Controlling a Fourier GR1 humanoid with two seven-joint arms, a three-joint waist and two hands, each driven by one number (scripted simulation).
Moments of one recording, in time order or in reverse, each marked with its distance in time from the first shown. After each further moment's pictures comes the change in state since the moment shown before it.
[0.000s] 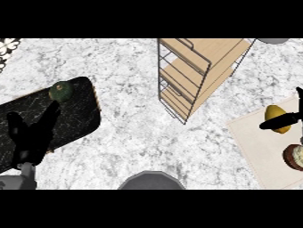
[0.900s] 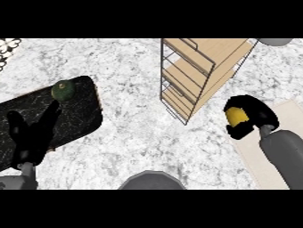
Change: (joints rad) left arm 0.005 -0.023 0.018 -0.033 -0.035 -0.002 0.035; right arm -0.047 0.129 0.214 -0.044 0.070 0.259 -0.397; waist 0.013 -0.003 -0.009
